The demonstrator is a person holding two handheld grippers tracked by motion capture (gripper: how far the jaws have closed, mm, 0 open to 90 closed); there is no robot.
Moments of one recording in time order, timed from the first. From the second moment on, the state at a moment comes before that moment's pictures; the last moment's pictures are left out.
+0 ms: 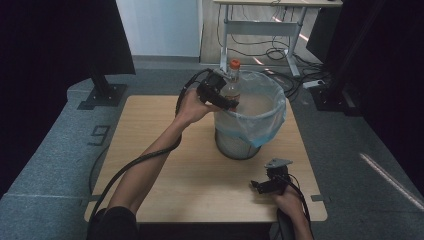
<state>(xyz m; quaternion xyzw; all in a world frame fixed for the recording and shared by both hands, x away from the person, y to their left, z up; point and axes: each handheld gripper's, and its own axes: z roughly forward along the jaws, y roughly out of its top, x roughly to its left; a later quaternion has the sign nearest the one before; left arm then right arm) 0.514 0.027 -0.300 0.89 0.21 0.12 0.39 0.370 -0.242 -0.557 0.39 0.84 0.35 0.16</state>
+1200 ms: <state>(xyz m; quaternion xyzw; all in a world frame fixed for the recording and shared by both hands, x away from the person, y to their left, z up) 0.493 0.056 -0.287 0.88 0.19 0.15 0.41 0.369 -0.241 -0.557 0.38 0.84 0.36 0.16</state>
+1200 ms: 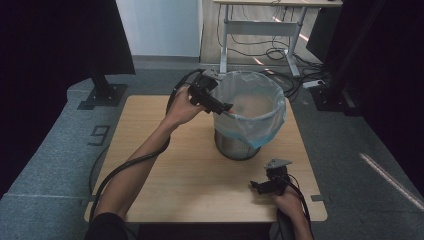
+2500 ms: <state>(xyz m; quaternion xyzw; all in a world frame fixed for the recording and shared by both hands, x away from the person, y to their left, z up) 0.451 0.191 -0.345 0.84 0.25 0.16 0.46 0.369 -0.241 -0.558 0.38 0.84 0.36 0.16</state>
